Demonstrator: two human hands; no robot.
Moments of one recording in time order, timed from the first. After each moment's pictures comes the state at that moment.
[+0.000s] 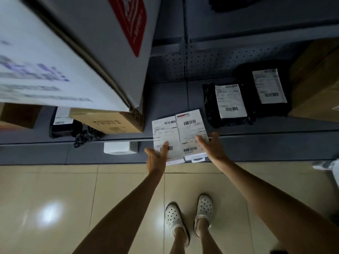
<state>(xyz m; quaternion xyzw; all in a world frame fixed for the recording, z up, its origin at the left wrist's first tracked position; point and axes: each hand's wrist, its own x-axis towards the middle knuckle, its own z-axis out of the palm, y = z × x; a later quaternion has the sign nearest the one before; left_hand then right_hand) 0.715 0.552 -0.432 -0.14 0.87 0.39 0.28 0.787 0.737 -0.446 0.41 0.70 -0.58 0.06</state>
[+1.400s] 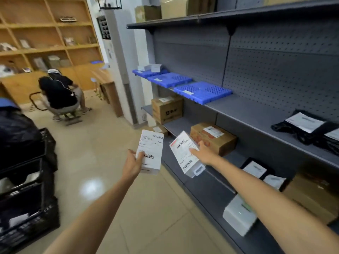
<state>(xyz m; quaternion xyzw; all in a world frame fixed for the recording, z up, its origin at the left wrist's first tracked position) 0.798 -0.160 -0.095 -0.33 0.80 0.48 -0.17 0.658 0.085 -0.067 -0.15 0.91 -0.33 0.19</state>
